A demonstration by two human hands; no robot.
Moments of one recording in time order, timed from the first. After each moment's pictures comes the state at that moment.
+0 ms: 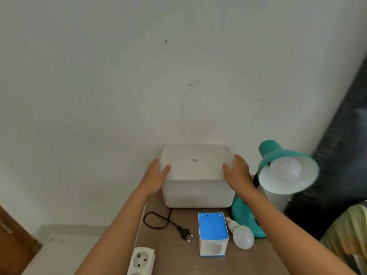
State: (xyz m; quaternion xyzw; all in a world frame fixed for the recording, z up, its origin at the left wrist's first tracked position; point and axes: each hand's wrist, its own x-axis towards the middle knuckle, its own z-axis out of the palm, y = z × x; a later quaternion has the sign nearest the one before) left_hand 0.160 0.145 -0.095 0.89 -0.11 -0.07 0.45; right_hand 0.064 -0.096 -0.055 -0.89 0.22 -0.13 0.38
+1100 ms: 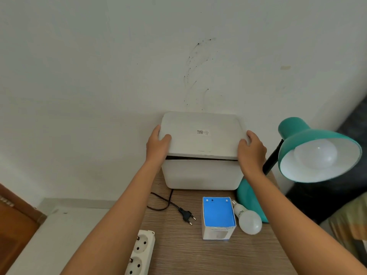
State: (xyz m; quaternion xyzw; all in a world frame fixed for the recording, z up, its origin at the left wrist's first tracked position) left_hand 0.169 0.111 -0.073 0.77 0.00 -0.01 0.64; right_hand 0.087 -0.092 -0.063 -0.80 0.30 -0.24 0.47
